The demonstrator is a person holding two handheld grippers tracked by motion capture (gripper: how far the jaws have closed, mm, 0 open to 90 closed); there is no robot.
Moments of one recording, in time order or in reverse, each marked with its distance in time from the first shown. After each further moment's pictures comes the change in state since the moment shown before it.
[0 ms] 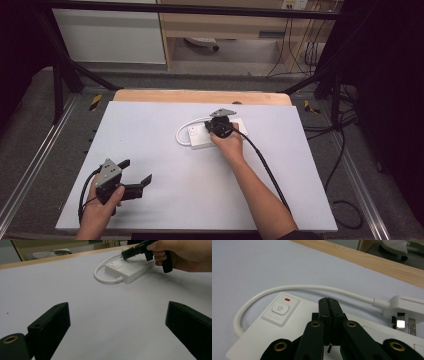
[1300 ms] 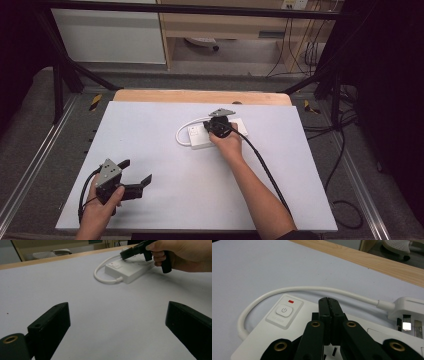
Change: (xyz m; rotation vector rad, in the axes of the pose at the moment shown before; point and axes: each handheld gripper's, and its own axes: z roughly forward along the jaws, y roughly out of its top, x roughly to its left) left arm 0.000 0.000 0.000 0.001 -0.001 0.001; right arm 0.003 0.001 0.002 -0.004 0.011 0.004
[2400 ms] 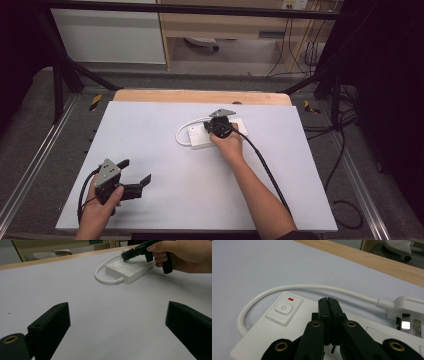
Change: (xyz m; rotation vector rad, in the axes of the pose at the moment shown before) left arm 0.001 0.000 -0.001 -0.007 0.002 -0.005; right arm -0.002 -0.001 -0.001 -0.001 0.008 -0.018
